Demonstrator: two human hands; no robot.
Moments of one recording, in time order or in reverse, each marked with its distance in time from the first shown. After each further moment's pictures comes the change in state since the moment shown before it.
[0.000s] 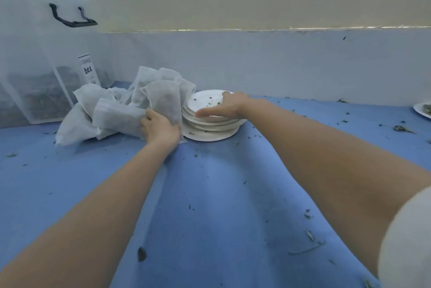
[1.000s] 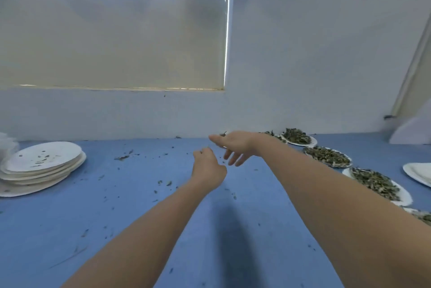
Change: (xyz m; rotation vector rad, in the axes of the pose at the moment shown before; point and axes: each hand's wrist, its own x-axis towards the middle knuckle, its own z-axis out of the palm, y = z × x) left_hand -0.358 0.279 0.126 -0.108 -0.686 0.563; right_hand -0.303 0.296 -0.179 0.449 -0.043 0.340
